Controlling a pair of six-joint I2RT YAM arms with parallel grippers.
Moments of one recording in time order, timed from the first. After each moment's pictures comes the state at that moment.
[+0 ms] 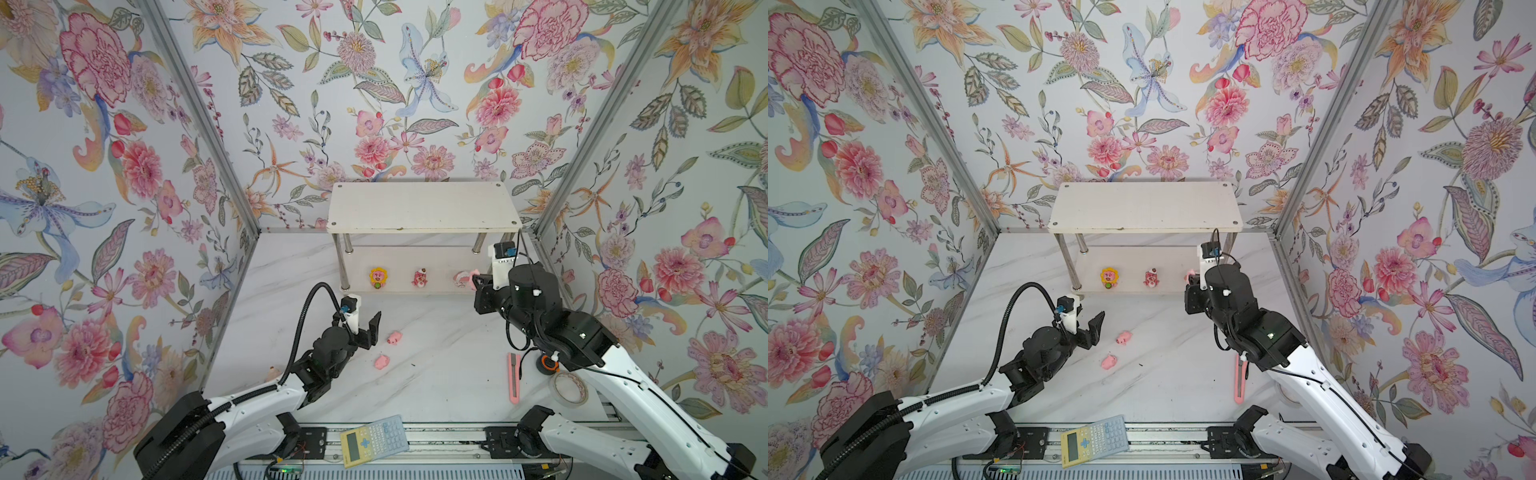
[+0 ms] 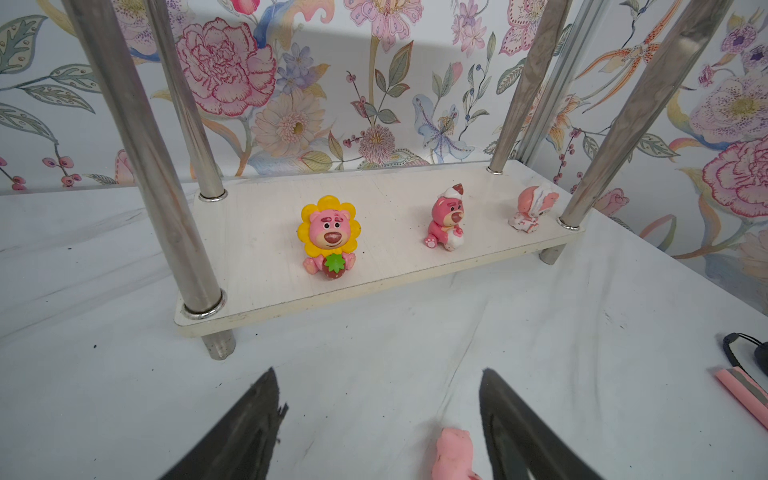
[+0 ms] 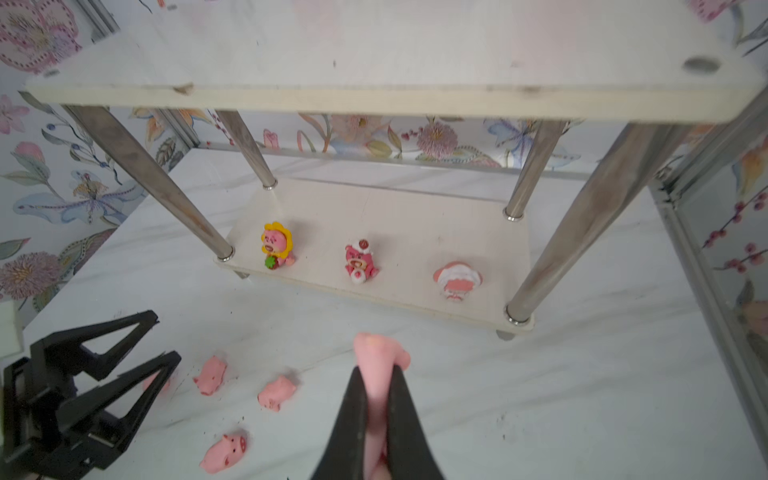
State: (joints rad) left arm -0.79 1.07 0.32 0.55 -0.34 -0.22; right arm 0.67 1.00 1.27 -0.69 0.32 0.24
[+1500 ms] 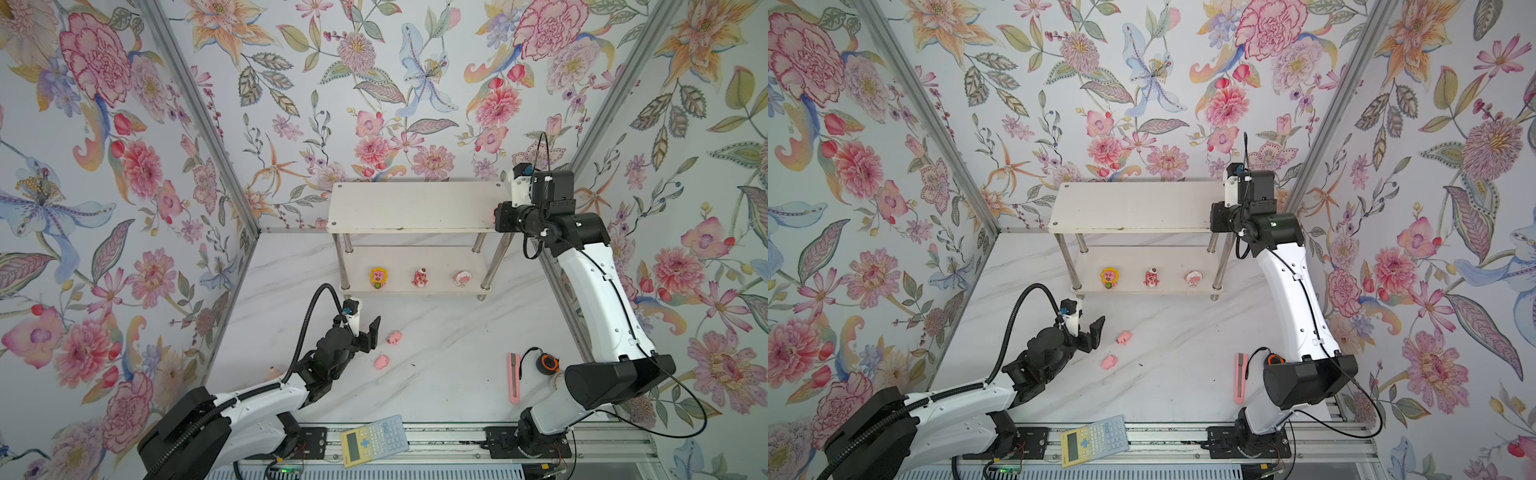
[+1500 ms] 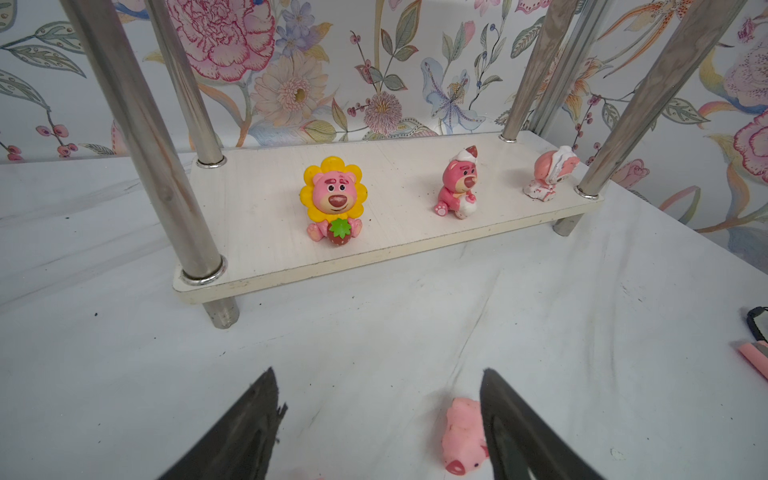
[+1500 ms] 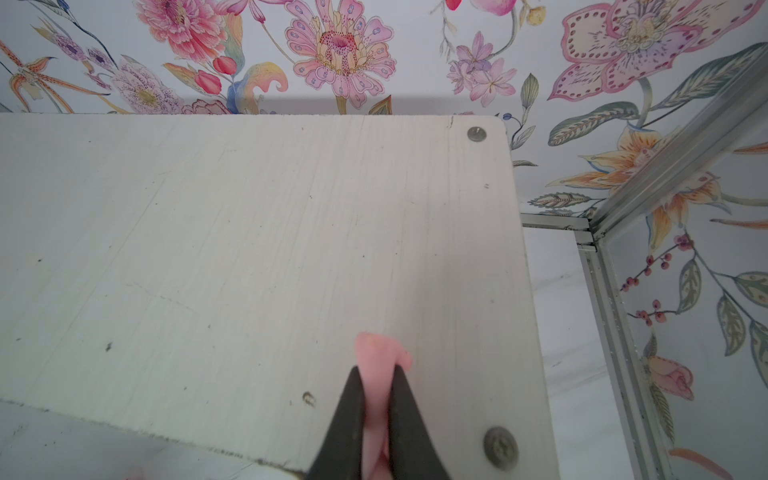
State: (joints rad) left arm -0.79 1.11 0.31 0.53 -0.34 -0.24; right arm 0.20 1.61 1.97 -0.91 -0.03 0.08
